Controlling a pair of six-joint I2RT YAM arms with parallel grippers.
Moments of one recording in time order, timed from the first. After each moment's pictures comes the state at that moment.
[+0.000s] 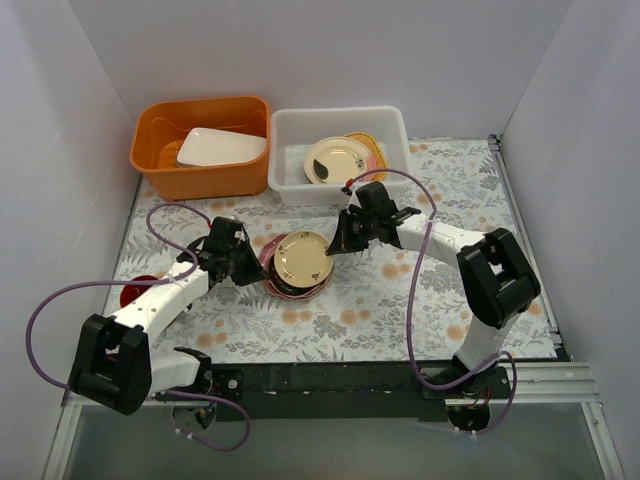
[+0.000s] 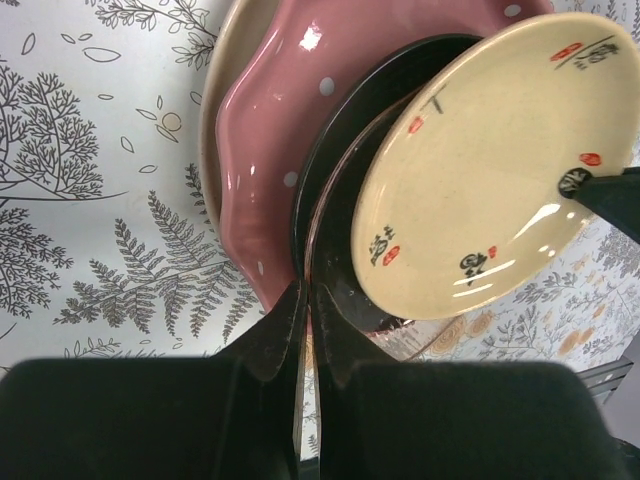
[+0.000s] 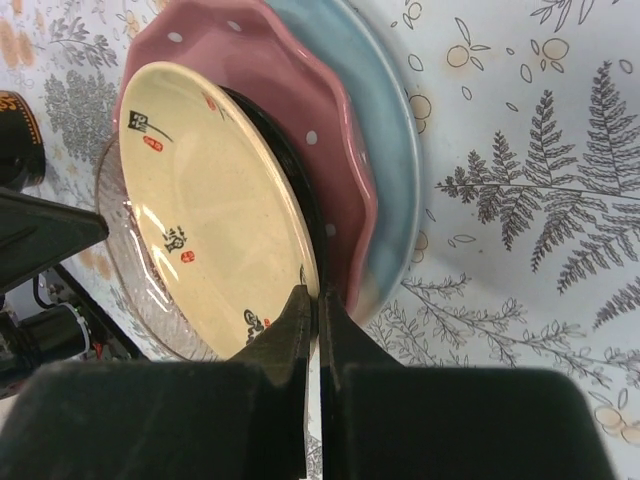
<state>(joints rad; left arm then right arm) -0.36 1.22 0.70 -0.43 0.14 -0.79 0.61 1.78 1.13 -0.19 -0.42 0.54</state>
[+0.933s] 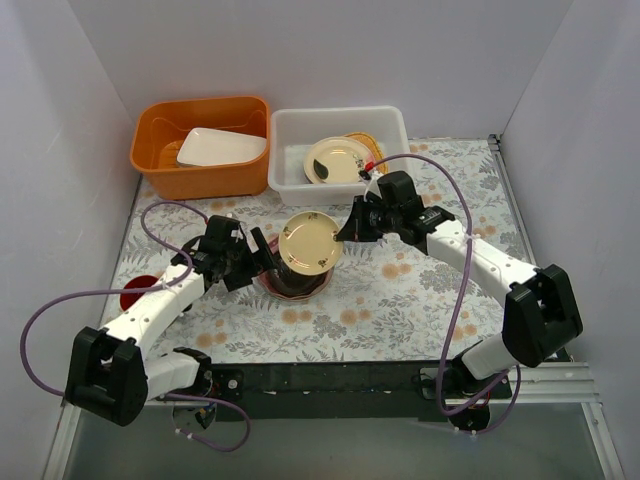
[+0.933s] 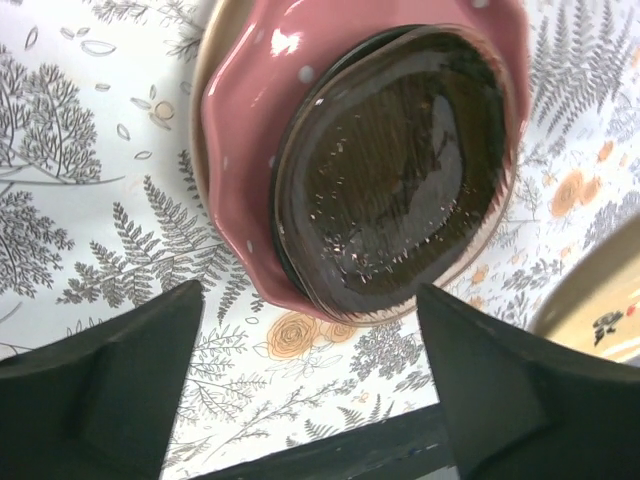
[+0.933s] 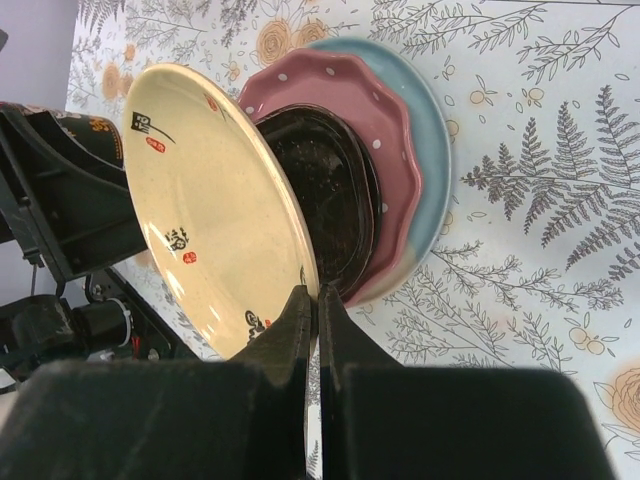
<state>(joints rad) -0.36 1.17 0.72 -0.49 0.14 -0.78 0.59 1.49 1.10 -0.28 -0.37 0.52</state>
